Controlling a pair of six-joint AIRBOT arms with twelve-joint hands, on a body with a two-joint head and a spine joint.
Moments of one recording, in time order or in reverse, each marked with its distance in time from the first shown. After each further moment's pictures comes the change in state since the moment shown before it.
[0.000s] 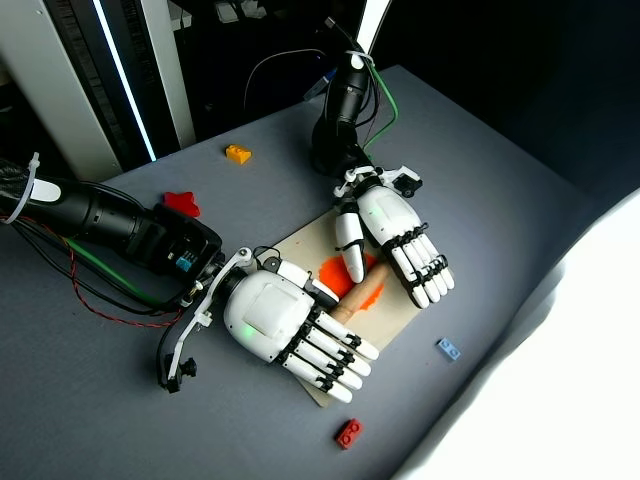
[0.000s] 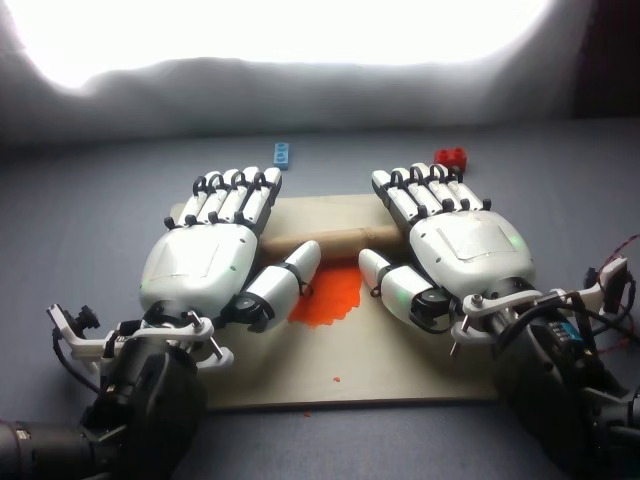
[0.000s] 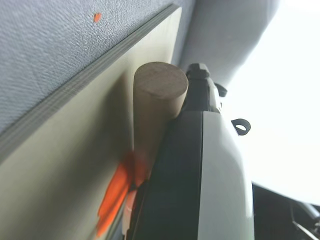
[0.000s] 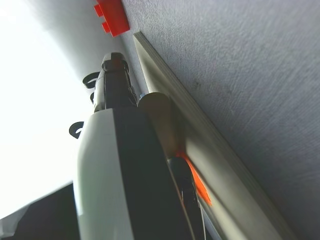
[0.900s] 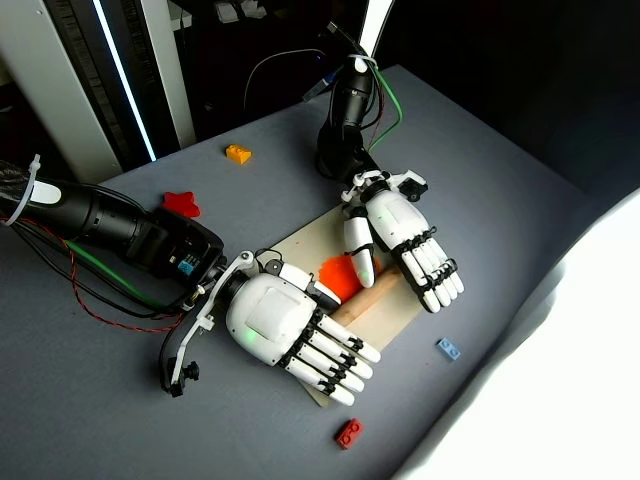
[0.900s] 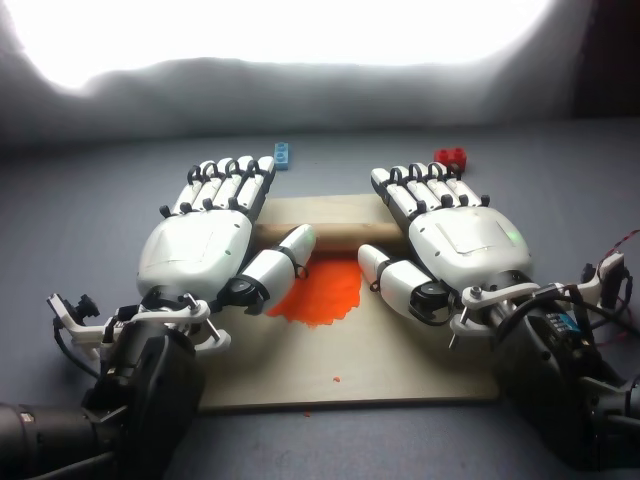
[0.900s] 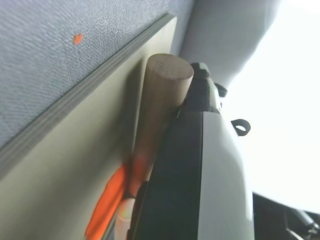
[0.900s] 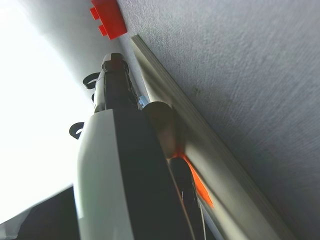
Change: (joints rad) left arm -0.017 -0.015 0.056 -0.011 0.026 -0.016; right arm 0.012 -0.003 0.023 0.006 -0.034 0.018
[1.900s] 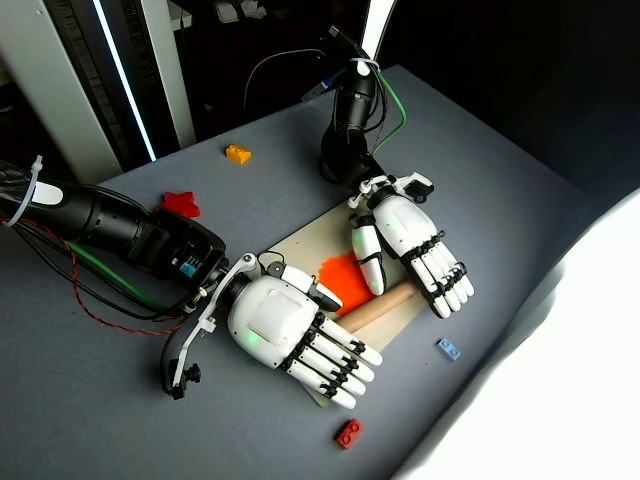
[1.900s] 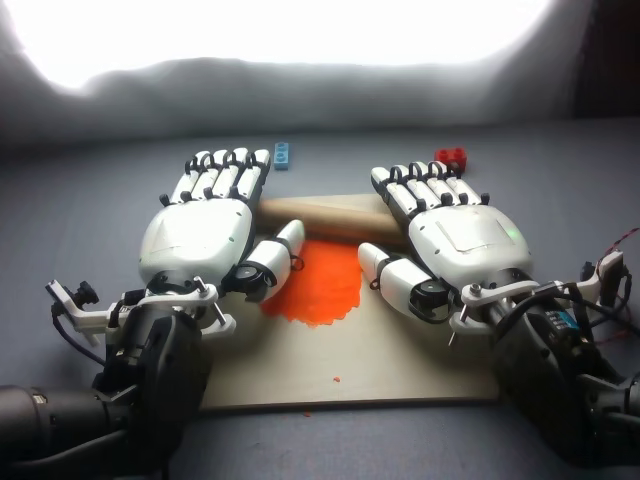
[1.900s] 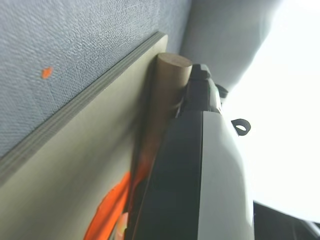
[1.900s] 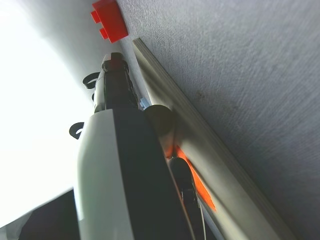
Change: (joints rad) left arm -0.037 -0.009 0.019 -0.053 0.029 0.081; right arm 0.003 0.000 0.005 0.000 -0.003 0.001
